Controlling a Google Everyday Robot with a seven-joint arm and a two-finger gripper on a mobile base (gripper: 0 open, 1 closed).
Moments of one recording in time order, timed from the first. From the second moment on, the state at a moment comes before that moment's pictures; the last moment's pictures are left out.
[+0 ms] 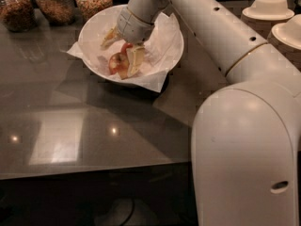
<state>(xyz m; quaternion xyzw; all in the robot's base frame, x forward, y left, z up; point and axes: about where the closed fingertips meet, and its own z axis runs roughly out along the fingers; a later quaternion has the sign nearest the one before) 0.657 0.080 0.879 -0.91 0.32 0.10 0.24</state>
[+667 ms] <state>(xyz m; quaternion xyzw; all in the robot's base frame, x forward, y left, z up) 0.661 0.083 0.868 -0.91 0.32 0.10 0.23</state>
